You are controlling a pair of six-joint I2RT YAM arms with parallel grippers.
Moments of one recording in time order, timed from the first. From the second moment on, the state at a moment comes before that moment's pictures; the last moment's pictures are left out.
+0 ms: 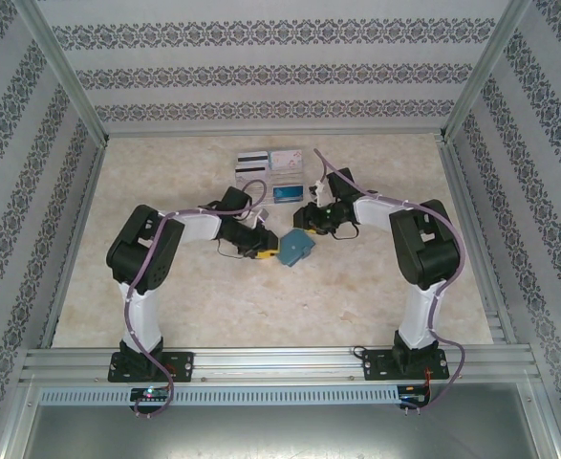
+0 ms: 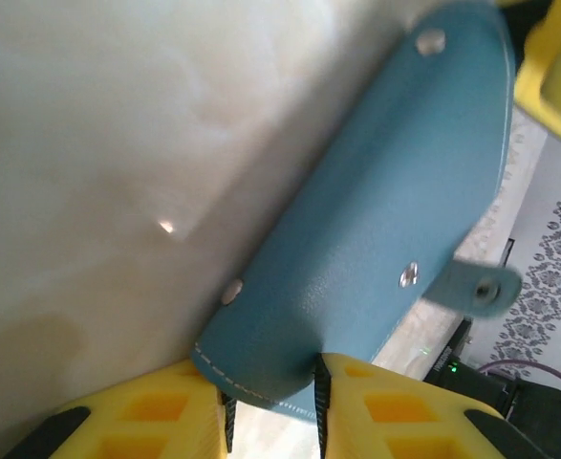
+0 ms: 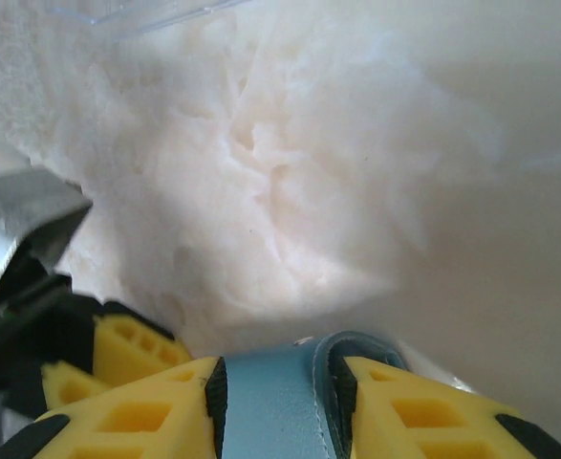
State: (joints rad) left arm -0.44 1.98 1.10 -0.24 0.79 -0.66; right arm 0.32 1.95 1.16 -0.28 -0.69 0.46
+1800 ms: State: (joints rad) left arm -0.54 2.11 1.30 -0.11 0.68 -0.77; right arm 0.12 1.83 0.83 0.00 -0.89 0.59
